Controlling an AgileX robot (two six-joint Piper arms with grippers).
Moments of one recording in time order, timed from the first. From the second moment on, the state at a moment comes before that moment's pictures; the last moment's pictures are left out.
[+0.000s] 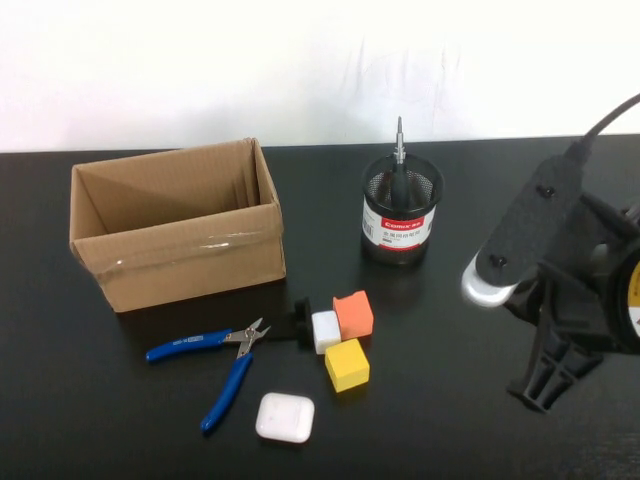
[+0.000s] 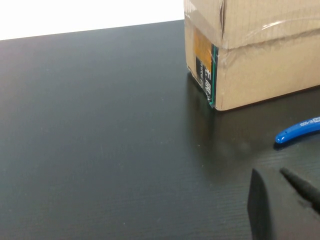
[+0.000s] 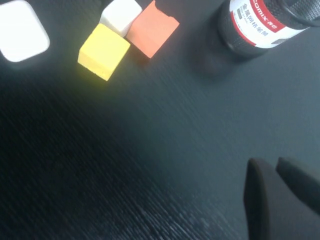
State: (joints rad) right arm 0.80 1.15 -0.95 -0.36 0.80 0.01; left arm -0.04 -0.01 0.02 -0.11 0.37 0.25
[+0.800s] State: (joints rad) right arm 0.25 0.40 -0.95 -0.39 0.75 0.10; left arm -0.04 -0.01 0.02 -0.11 0.37 0.25
